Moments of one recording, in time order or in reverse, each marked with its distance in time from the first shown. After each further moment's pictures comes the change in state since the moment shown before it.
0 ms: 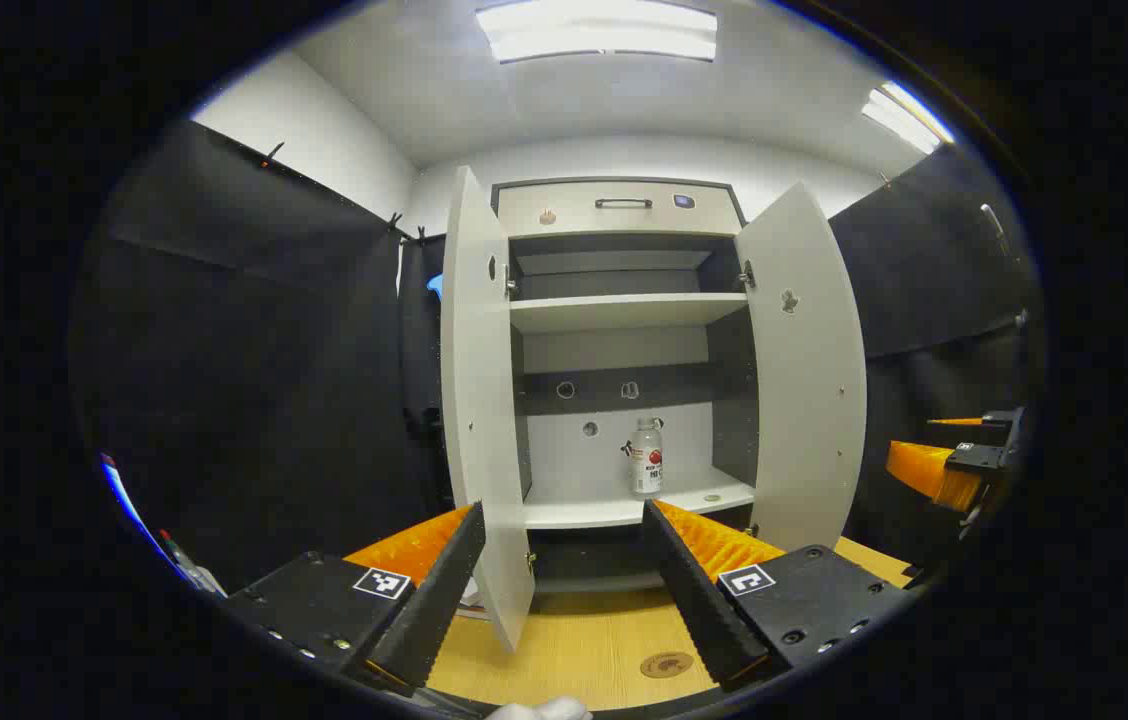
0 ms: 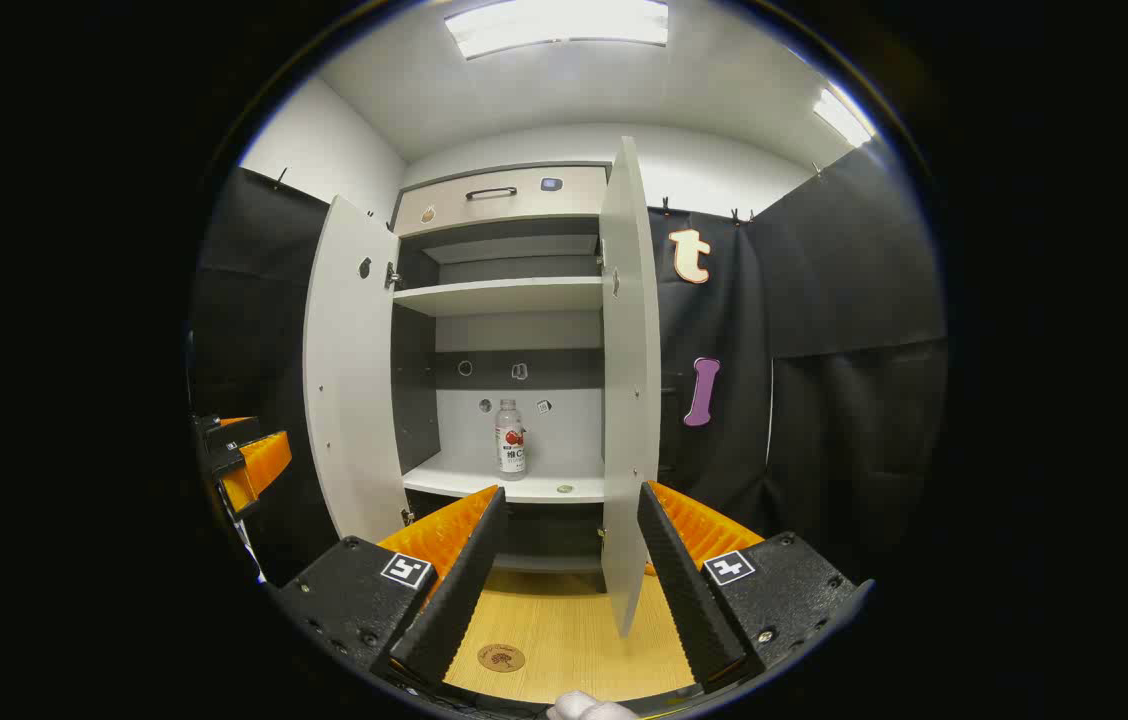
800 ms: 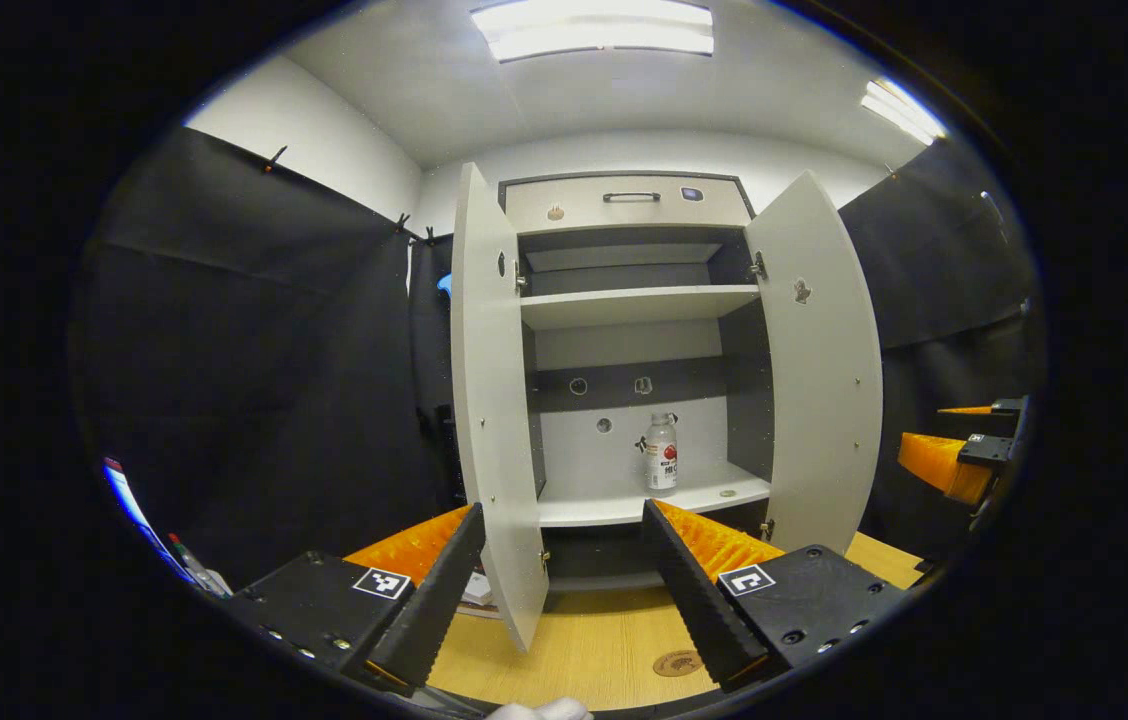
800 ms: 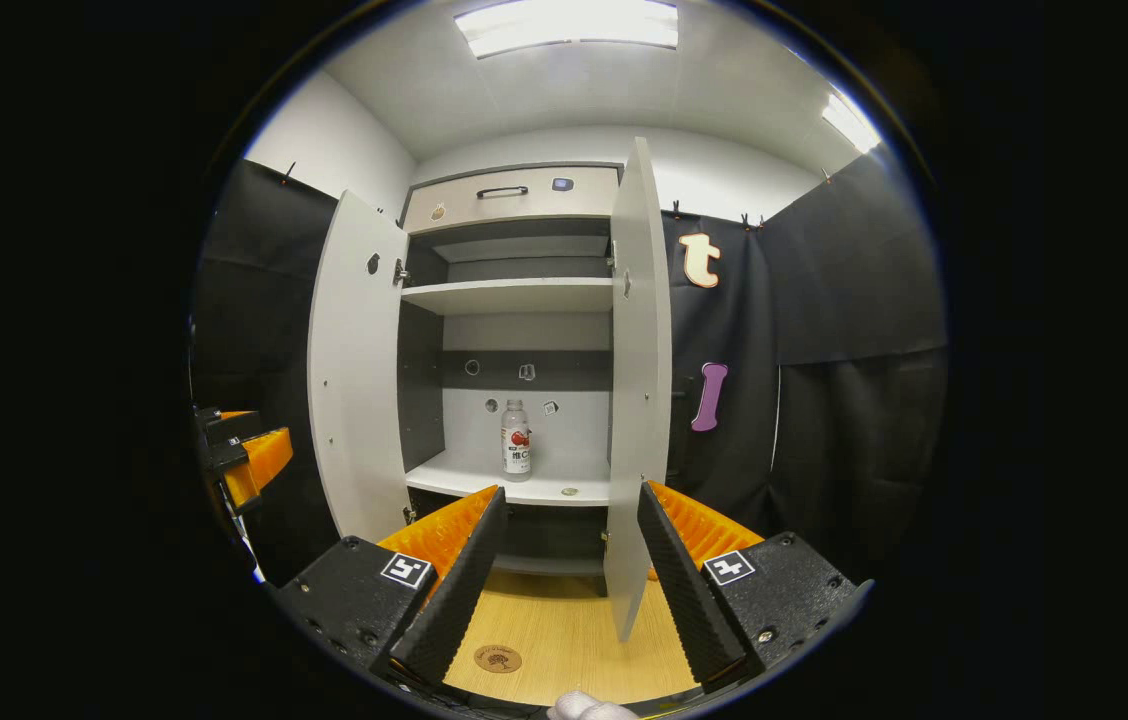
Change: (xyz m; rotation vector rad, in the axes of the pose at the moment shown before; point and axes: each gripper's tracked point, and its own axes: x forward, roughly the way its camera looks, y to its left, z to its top) left arm 0.008 0.005 -0.007 0.023 0.014 0.035; right arm 0.012 0.005 -0.002 -0.020 -0.008 0.022
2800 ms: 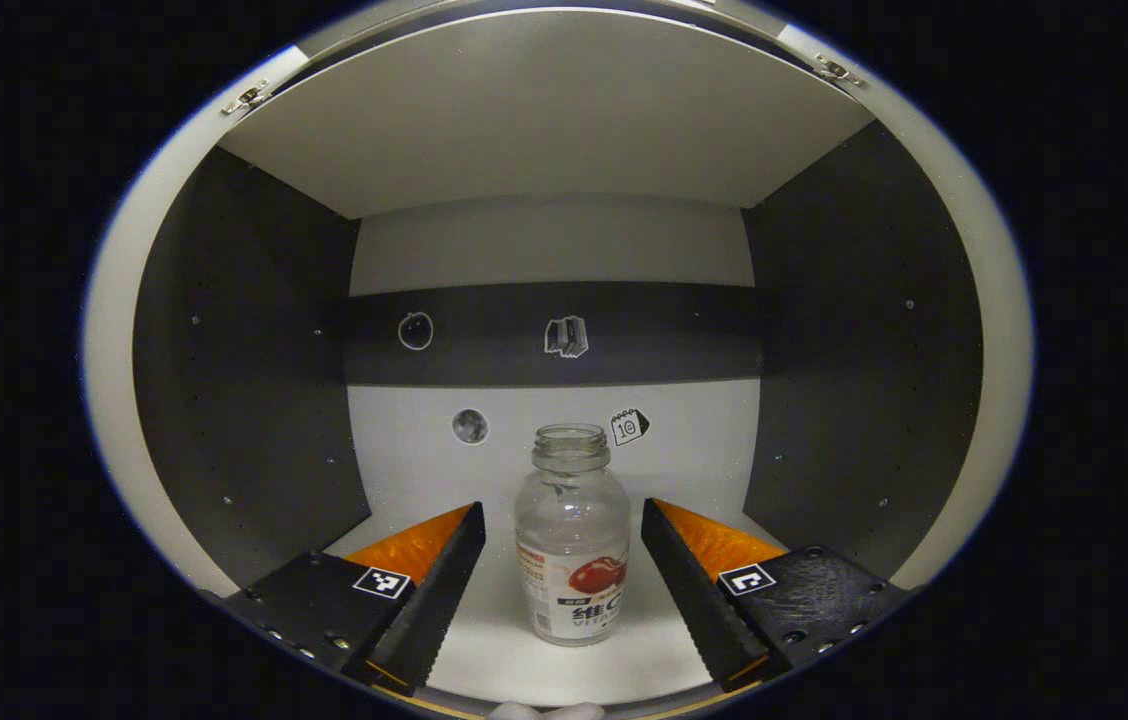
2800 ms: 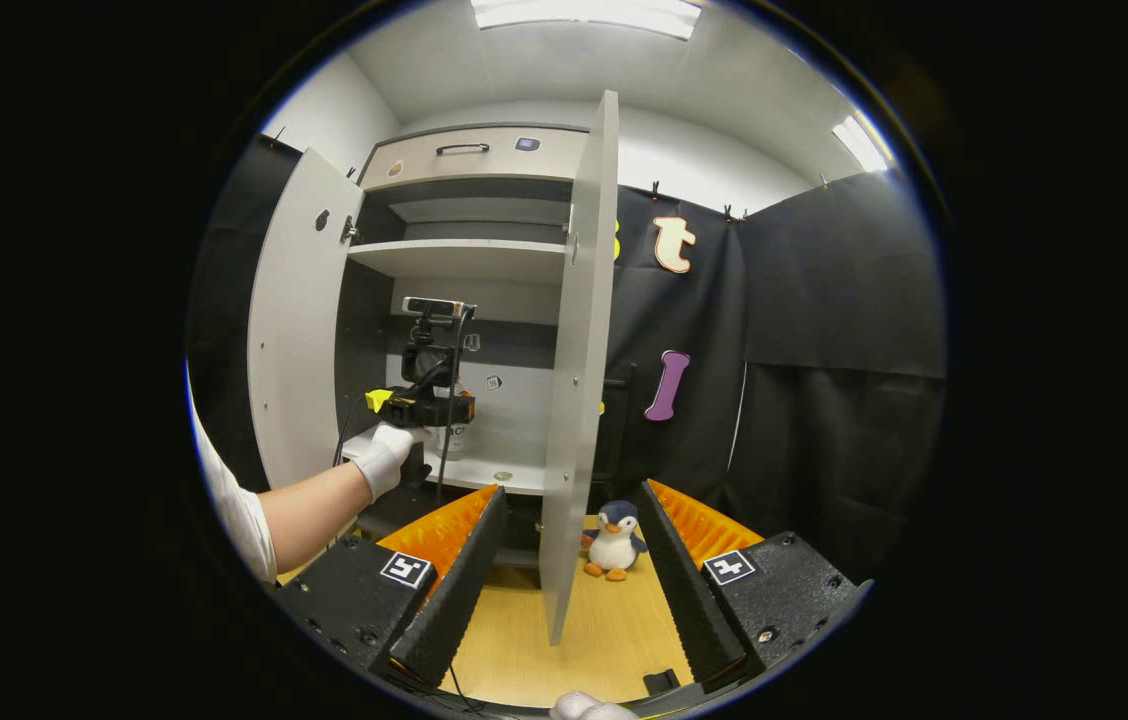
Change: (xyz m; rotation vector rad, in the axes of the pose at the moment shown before) left arm 0.461 -0.178 -0.071 -0.074 0.081 -0.076; right arm 0.043 -0.065 -0.009 -0.096 0.093 -0.158
